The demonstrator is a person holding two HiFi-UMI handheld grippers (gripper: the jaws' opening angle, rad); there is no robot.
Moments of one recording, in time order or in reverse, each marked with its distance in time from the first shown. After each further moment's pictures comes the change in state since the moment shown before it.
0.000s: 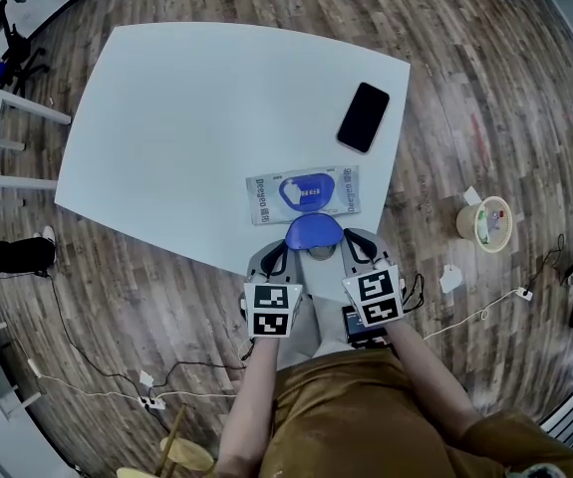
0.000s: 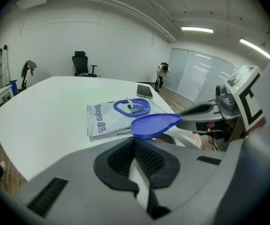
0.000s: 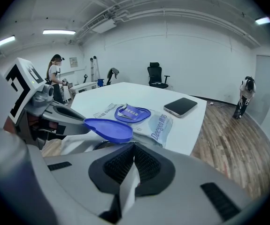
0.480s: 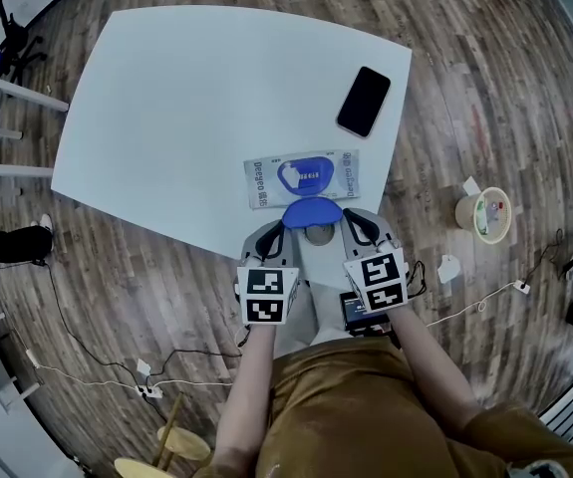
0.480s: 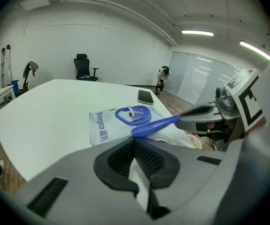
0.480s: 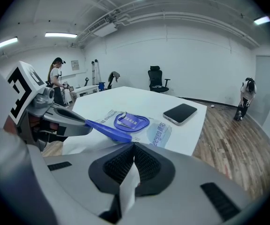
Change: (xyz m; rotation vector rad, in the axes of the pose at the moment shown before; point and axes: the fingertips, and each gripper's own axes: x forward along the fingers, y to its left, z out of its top) left arm -0.006 0.003 0.017 -0.018 -0.040 0.005; right arm -0.004 -0.004 0.019 -0.001 -0.045 0.008
